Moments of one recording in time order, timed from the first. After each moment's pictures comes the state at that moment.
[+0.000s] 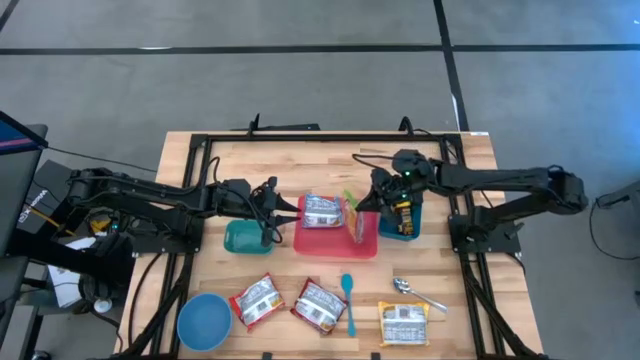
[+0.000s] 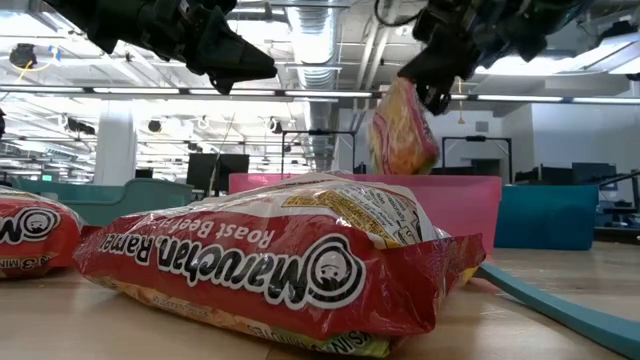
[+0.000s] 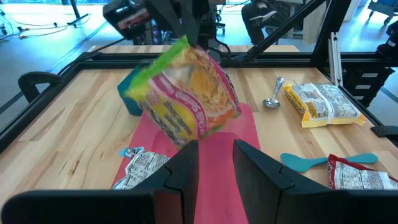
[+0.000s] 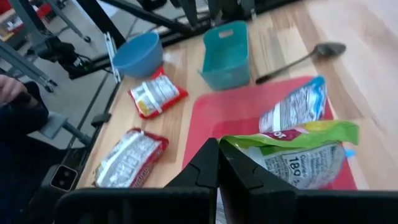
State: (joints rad) left arm 0.01 1.14 0.56 0.29 0.00 0.02; right arm -0.25 1.20 0.75 -0.06 -0.47 0.18
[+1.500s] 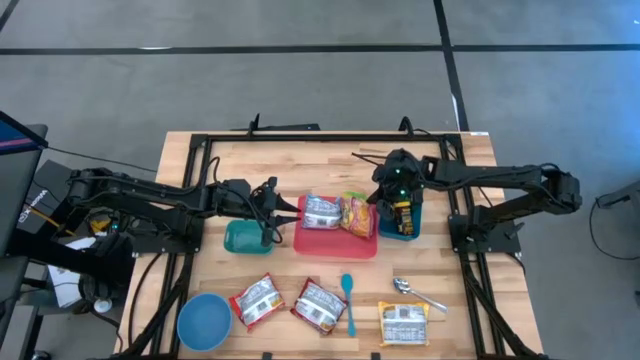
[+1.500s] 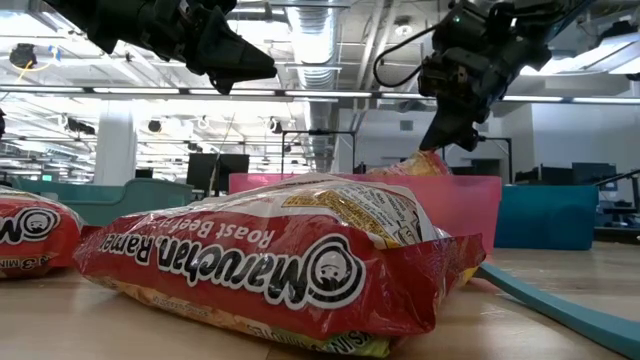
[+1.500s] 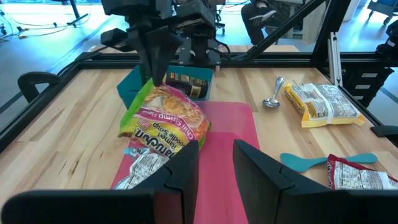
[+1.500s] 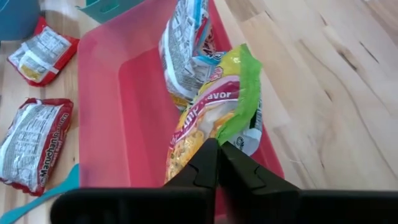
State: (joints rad) left arm 0.01 1.14 0.56 0.29 0.00 0.02; right arm -0.33 1.25 0.75 -0.34 -0.26 0.21
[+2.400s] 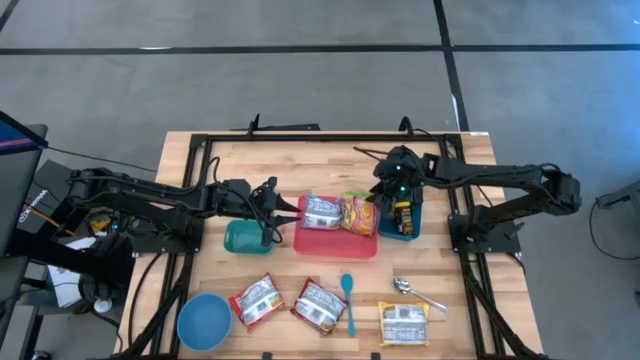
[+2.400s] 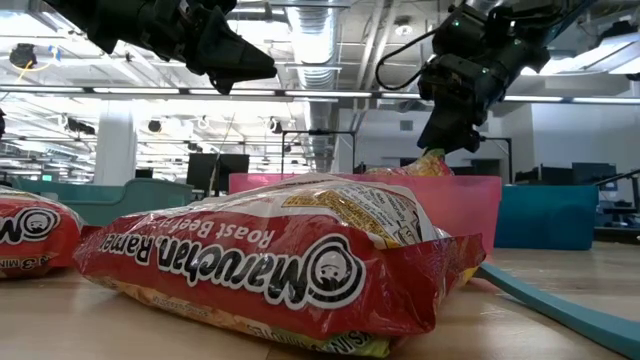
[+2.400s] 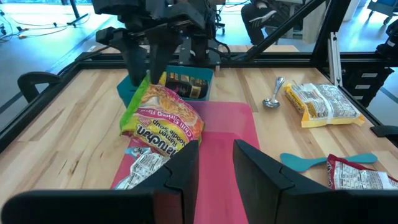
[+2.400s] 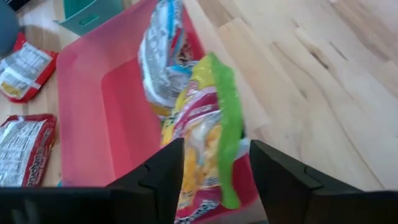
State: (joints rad) left arm 0.01 1.14 0.56 0.29 0.00 0.02; right arm -0.37 1.25 0.75 -0.34 -0.22 0.24
